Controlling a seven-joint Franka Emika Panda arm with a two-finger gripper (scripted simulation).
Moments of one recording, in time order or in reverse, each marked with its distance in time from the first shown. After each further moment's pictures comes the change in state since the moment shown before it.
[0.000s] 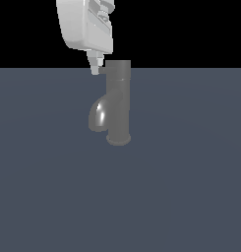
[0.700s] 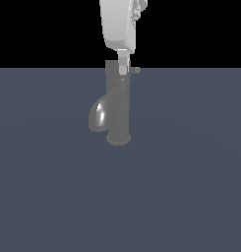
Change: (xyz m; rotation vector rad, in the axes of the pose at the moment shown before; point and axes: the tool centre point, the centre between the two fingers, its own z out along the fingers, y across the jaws) arm 0.064 -0.005 0.000 0.000 0.001 -0.011
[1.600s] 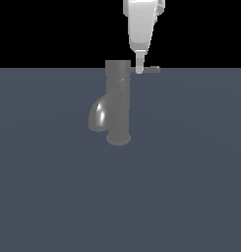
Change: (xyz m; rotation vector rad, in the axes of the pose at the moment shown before) arm 0.036 -0.036 0.000 -0.004 -0.001 0.001
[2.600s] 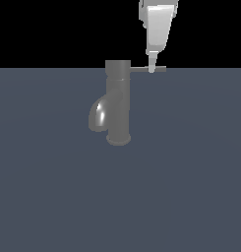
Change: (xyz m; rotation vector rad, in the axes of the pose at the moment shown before) arm 0.031 -0.038 0.000 0.001 -0.003 -0.004
